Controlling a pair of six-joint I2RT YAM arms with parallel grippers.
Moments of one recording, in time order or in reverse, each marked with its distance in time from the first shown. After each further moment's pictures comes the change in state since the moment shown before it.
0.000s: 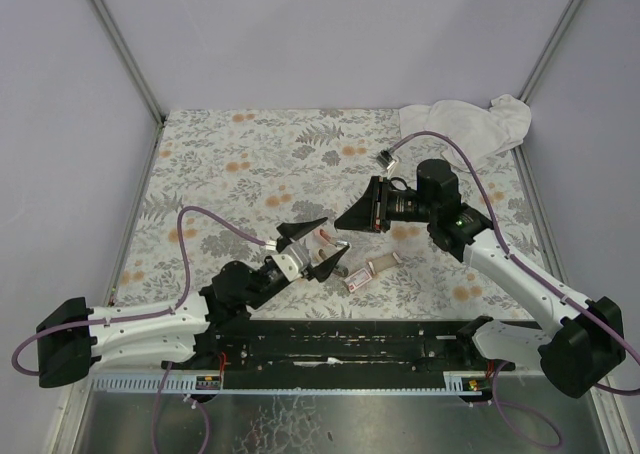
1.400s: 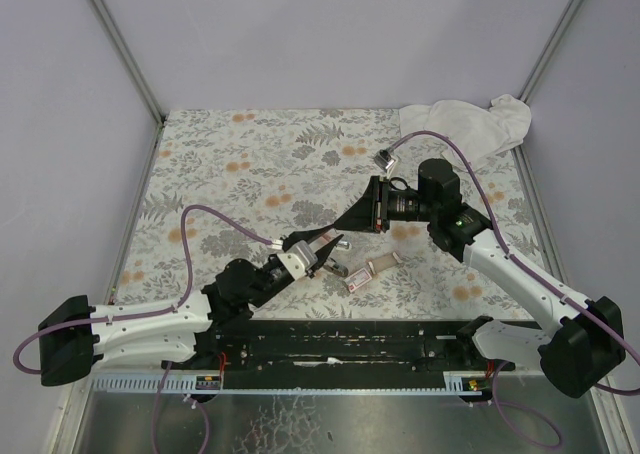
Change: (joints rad) left arm 0.000 0.024 0.025 -0.024 -0.002 0.040; right arm -0.001 0.000 -0.006 0.048 -0.053 0.026
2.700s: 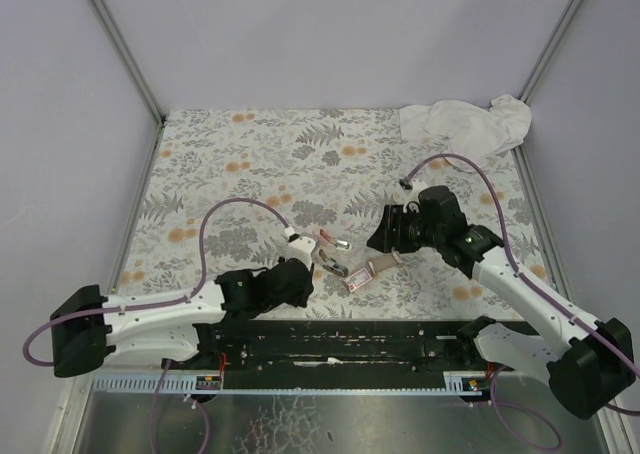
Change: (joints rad) left arm 0.003 0.091 0.147 -1.078 -0.139 -0.920; right arm -0.029 -0.100 -0.099 -0.439 0.538 -0.513
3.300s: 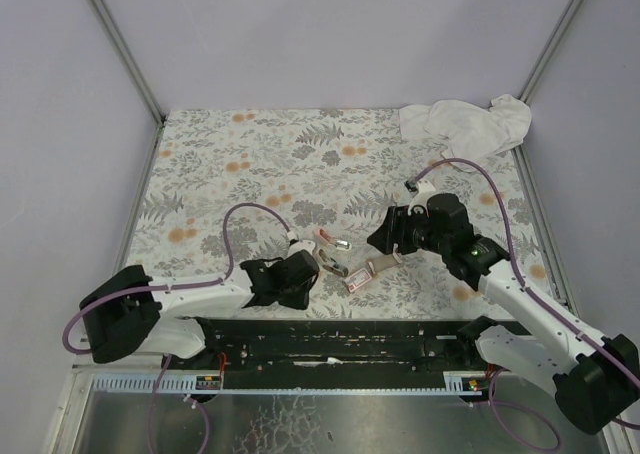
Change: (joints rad) left arm 0.122 0.265 0.010 -0.085 0.212 -0.167; right arm 0.000 -0.117 -0.126 0.152 0.016 -0.050
